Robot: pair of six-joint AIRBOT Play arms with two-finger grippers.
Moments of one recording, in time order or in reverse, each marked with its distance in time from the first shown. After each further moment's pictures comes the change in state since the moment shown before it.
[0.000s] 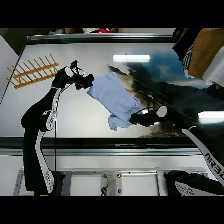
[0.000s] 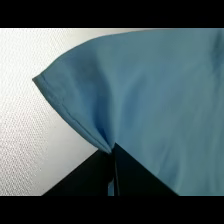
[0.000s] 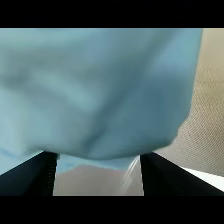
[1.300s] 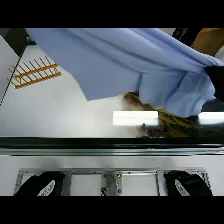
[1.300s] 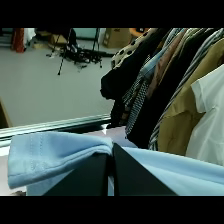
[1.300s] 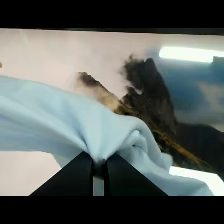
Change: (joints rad) left arm -0.029 1.222 -0.051 -0.002 -0.055 0.219; right arm -0.153 0.724 0.676 -0.386 0.500 0.096
